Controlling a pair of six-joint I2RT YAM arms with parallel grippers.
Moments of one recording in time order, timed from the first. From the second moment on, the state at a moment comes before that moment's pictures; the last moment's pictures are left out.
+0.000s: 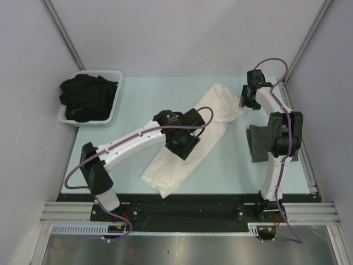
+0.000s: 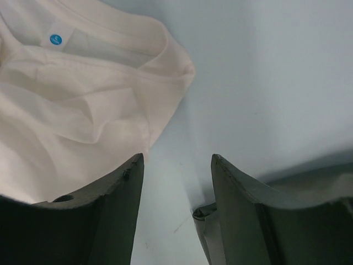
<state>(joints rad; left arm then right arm) -0.99 1.71 1.63 -1.24 -0.07 -0.30 0.04 2.10 1.78 -0.65 0.22 0.25</state>
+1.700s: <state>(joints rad) -0.96 1.70 1.69 -1.27 -0.23 -0.35 0.00 2.33 1.89 -0.53 0.03 0.21</state>
